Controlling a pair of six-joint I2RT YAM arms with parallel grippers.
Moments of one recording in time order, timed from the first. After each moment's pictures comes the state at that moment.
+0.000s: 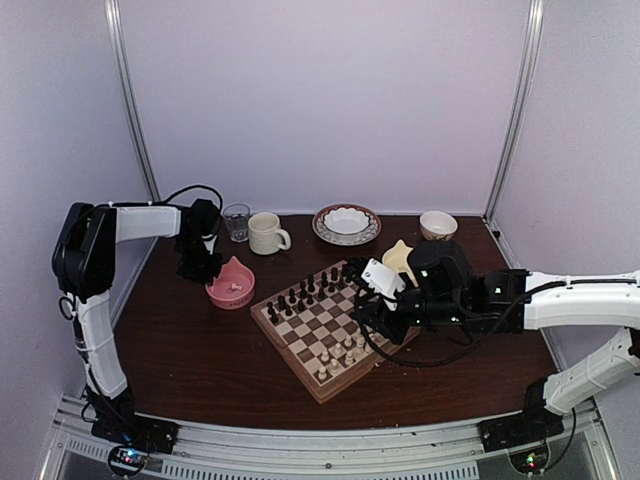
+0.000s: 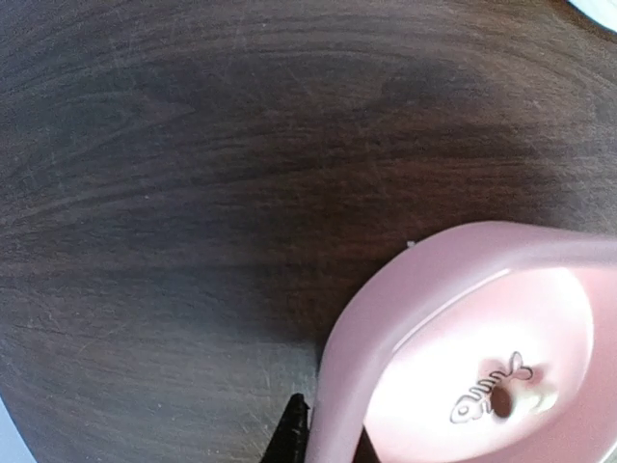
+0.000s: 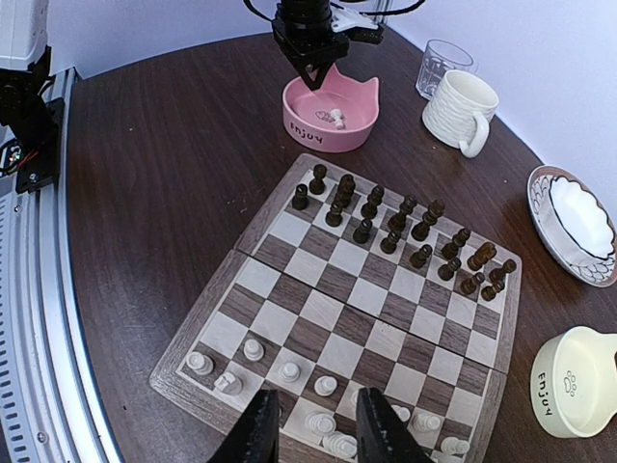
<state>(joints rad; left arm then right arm) -0.29 1.99 1.43 -0.76 -0.11 -0.23 1.08 1.27 0.90 -0.18 0.07 -0.10</state>
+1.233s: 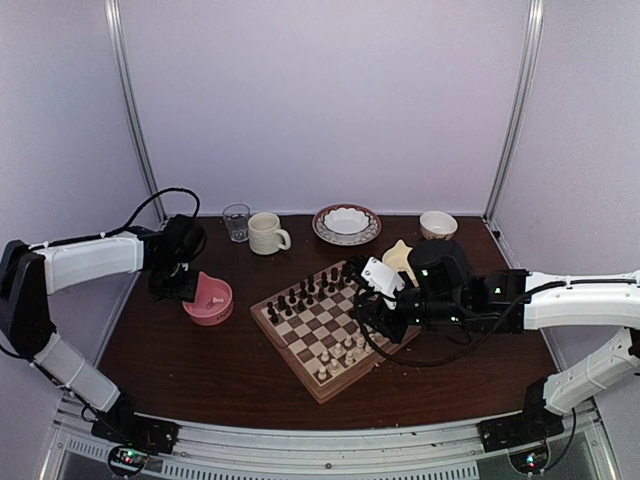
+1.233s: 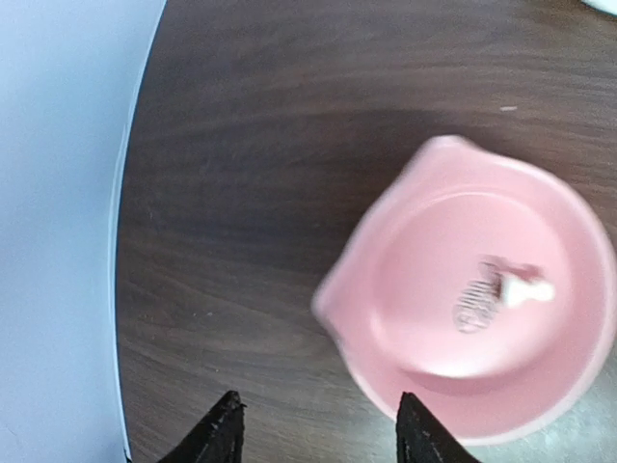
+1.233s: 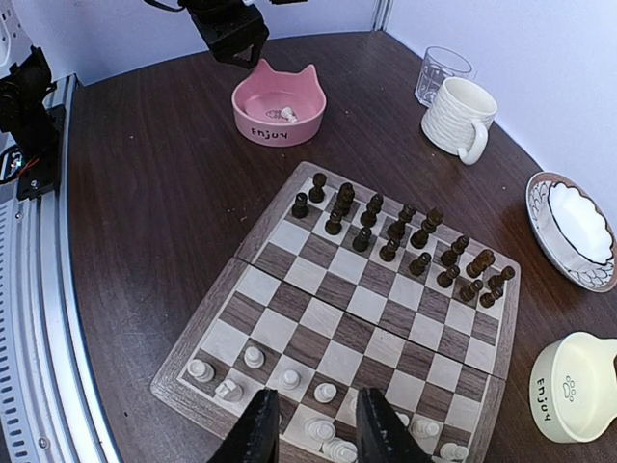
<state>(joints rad) -0.38 1.53 1.01 -0.74 -0.43 -0.37 1.08 1.27 0.90 -0.16 0.07 -0.10</state>
